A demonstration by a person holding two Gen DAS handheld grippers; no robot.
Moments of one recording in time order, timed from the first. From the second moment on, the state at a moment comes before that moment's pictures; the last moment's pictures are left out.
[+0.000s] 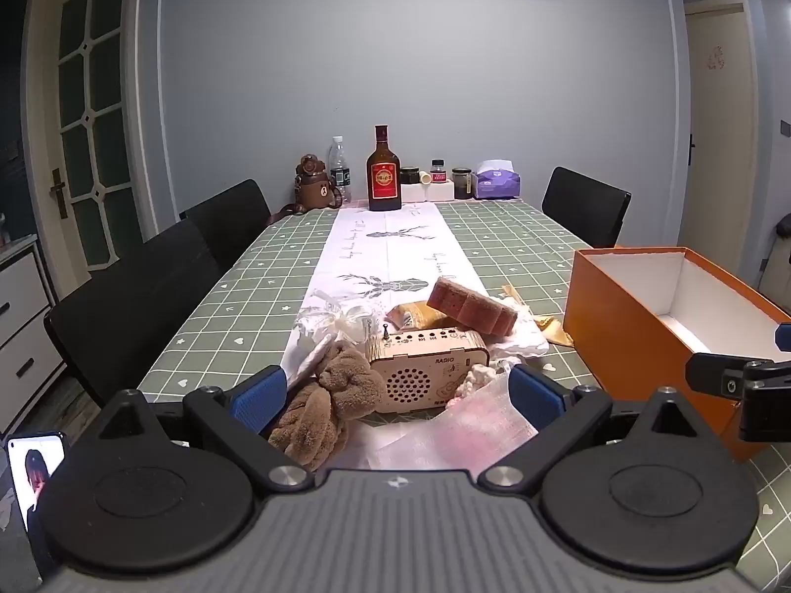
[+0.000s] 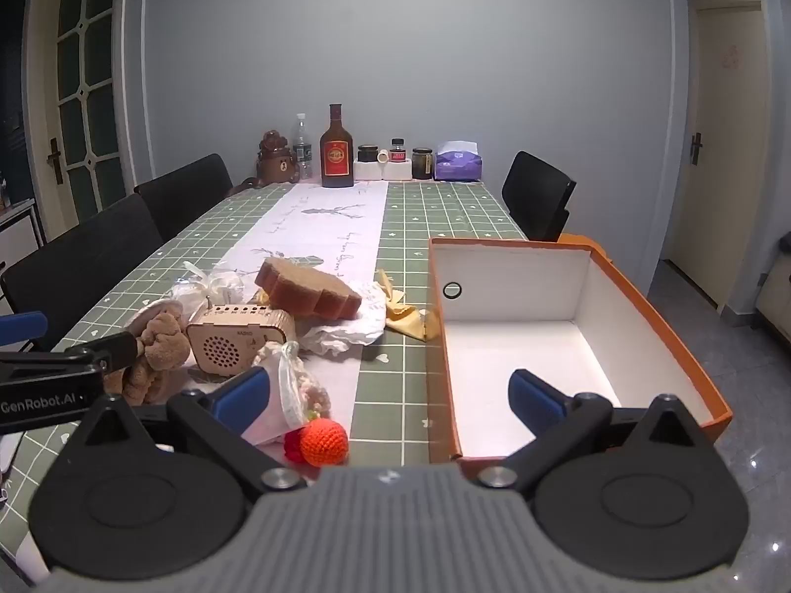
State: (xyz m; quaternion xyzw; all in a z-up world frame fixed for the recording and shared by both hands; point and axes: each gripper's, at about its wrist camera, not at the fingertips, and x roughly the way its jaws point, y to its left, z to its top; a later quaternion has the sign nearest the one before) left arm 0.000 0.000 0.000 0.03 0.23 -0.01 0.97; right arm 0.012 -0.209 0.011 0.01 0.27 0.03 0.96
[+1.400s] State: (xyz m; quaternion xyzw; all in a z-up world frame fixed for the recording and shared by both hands) left arm 0.004 0.000 -0.010 0.03 0.24 -0.01 0.97; right arm 0.012 -0.205 0.009 0.00 0.28 0.03 0.96
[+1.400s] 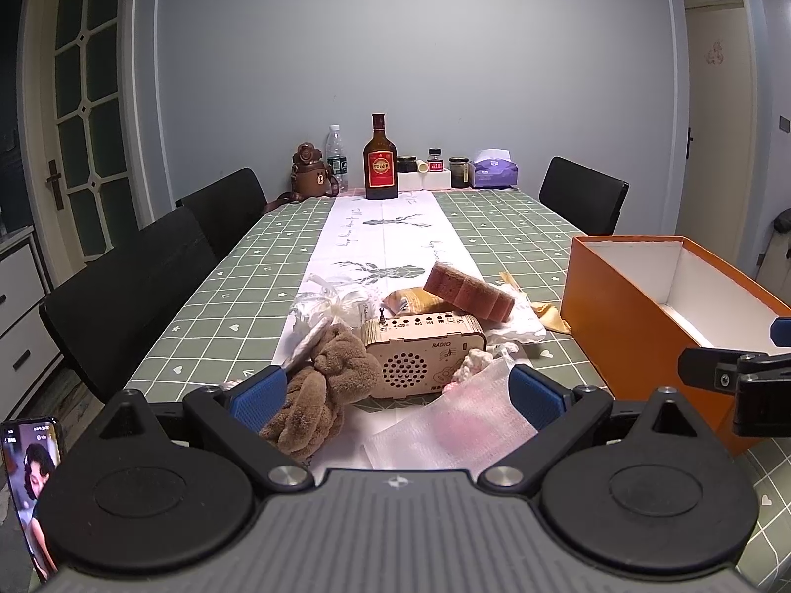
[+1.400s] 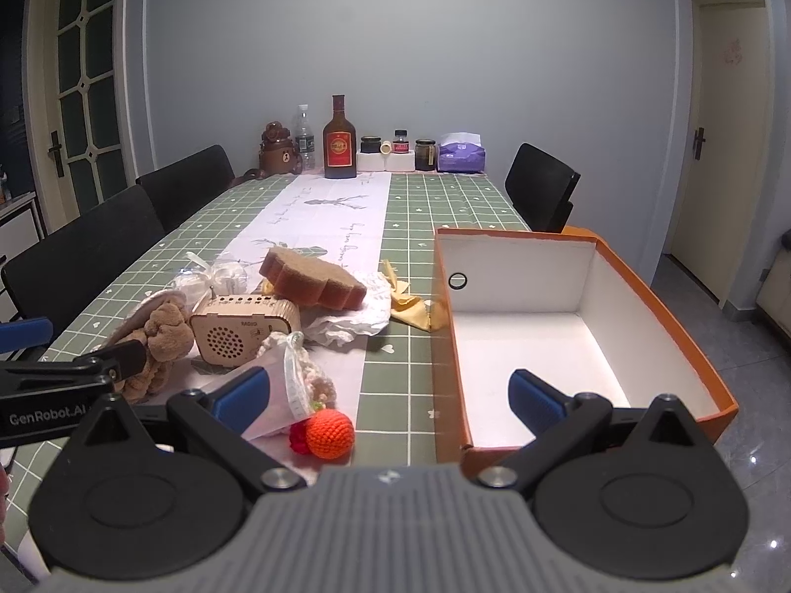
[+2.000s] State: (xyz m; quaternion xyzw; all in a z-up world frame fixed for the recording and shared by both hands) left arm 0.002 0.001 -0.008 0.03 0.24 -0.01 0.97; right arm 0.014 -0.205 0.008 0.00 0.29 0.03 0.96
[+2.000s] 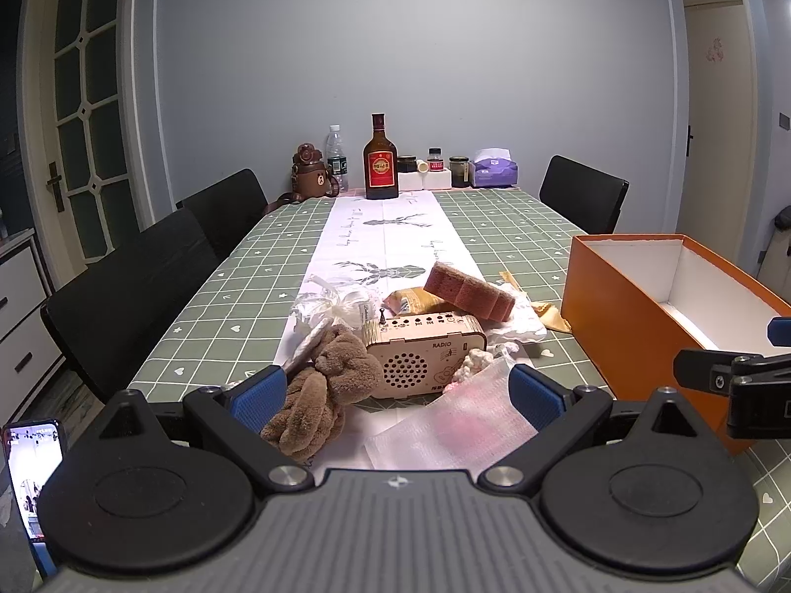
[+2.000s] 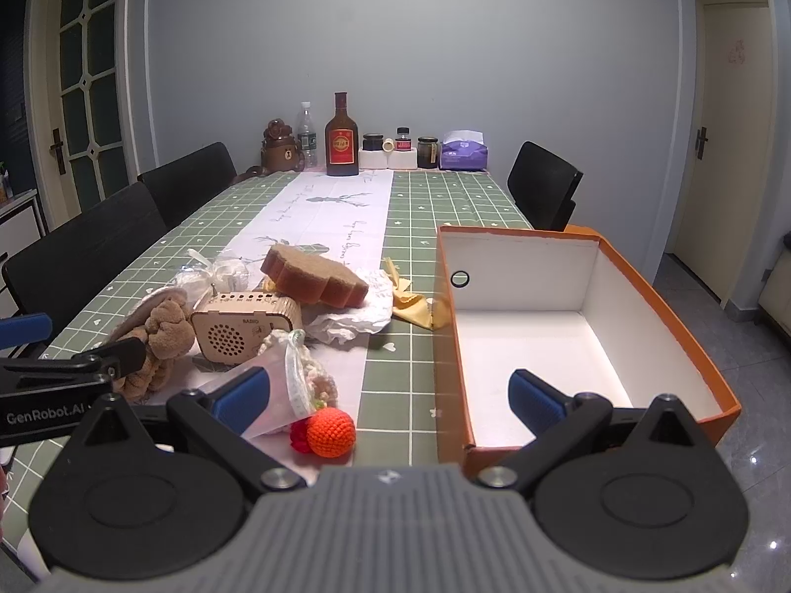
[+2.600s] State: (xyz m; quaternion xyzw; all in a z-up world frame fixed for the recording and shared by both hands) left arm 0.001 0.002 -0.005 0.03 0.24 0.00 0.97; right arm 0.016 -0.199 0.006 0.00 0.29 0.04 0.96
